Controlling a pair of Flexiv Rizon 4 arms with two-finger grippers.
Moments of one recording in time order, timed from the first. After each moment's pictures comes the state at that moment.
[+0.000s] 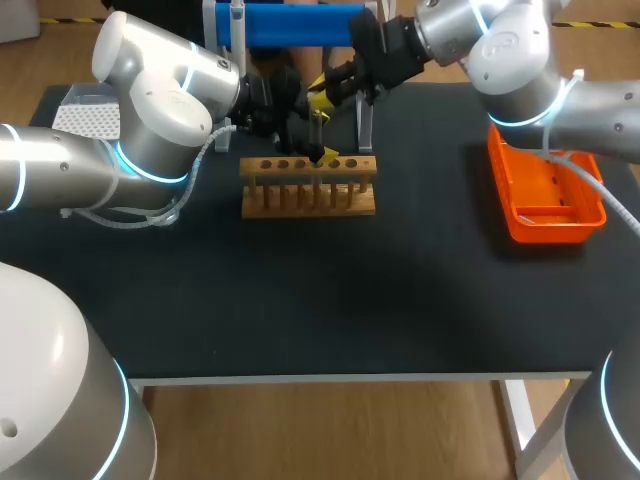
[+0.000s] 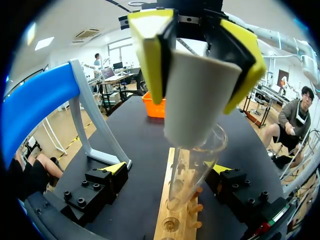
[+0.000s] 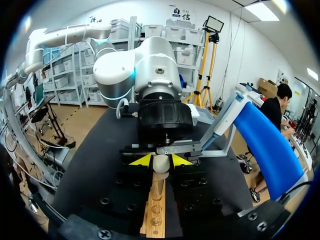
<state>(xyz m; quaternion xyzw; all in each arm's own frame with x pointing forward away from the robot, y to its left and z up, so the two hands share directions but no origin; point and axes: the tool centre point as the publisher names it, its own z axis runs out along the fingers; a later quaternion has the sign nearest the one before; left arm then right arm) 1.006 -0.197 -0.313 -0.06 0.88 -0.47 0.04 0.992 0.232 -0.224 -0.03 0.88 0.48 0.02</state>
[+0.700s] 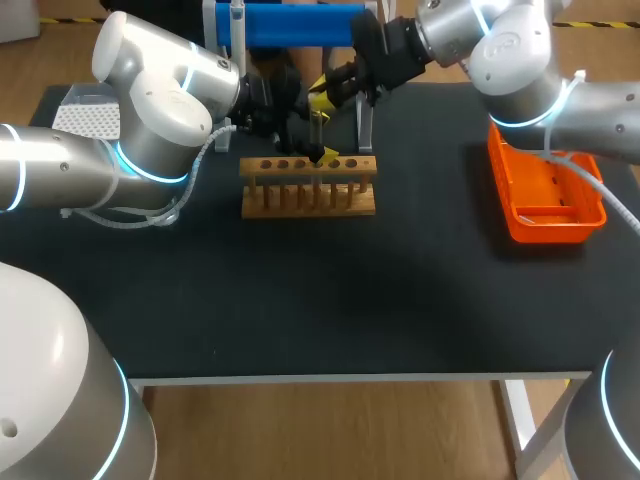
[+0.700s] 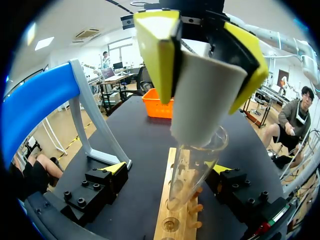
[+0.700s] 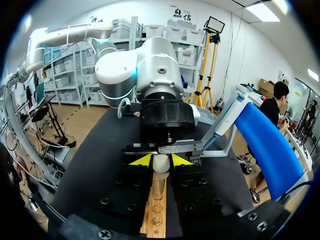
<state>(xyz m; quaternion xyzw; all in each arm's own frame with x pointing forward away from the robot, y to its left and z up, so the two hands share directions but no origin) 1.006 -0.197 -0.313 -0.06 0.88 -0.47 0.04 0.989 0.230 -0.225 -0.03 0.88 0.48 0.02</state>
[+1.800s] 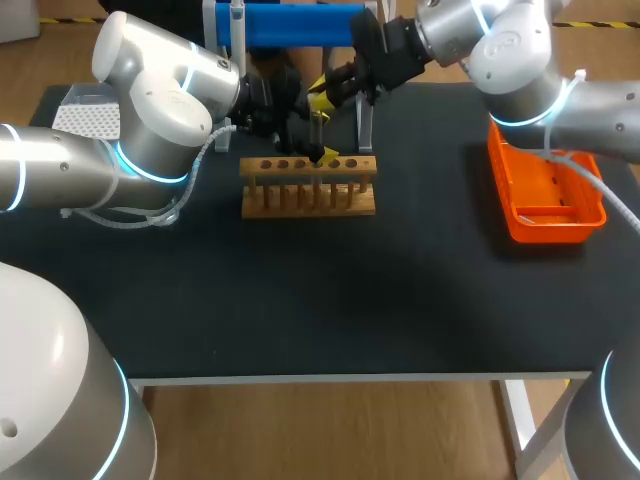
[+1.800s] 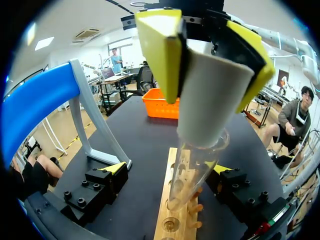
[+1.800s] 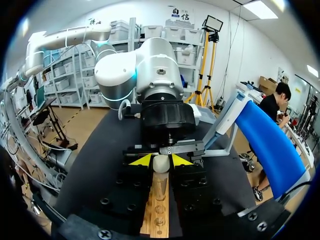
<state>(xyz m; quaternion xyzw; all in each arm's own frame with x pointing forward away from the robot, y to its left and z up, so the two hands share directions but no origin) 1.006 -0.197 -0.313 -0.06 0.88 -0.47 0.04 0.987 0.232 -0.224 -0.02 0.88 0.48 0.01</state>
